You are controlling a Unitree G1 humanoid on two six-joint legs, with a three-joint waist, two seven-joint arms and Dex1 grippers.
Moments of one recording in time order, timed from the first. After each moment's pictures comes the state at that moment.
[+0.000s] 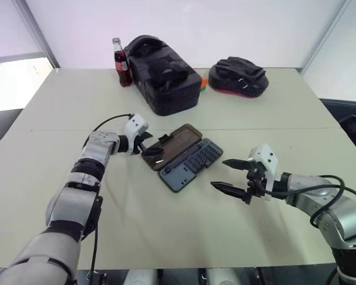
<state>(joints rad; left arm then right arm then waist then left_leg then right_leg) -0.98 0.40 -0.13 1.05 -0.02 0.09 -1.03 -0.14 -0.73 -0.06 -0.45 0.57 0.72 0.80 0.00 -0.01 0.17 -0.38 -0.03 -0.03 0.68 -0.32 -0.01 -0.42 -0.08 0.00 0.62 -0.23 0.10</state>
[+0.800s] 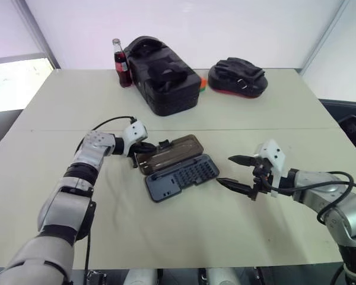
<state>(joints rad) -0.93 0.47 -0.18 1.01 0.04 -0.19 -1.17 -0.15 -0.77 -0.09 -0.44 0.57 0.73 0.81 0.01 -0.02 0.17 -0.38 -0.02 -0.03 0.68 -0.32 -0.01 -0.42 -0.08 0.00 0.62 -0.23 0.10</state>
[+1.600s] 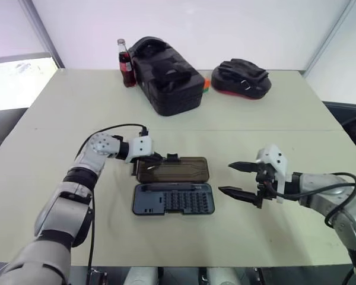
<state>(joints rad) -0.90 0.47 -0.26 0.98 0.13 -0.50 -1.20 -0.12 -0.84 -0.10 -0.48 0.63 0.77 0.86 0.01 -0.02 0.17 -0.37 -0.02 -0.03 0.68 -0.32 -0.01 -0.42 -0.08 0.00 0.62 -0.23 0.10</state>
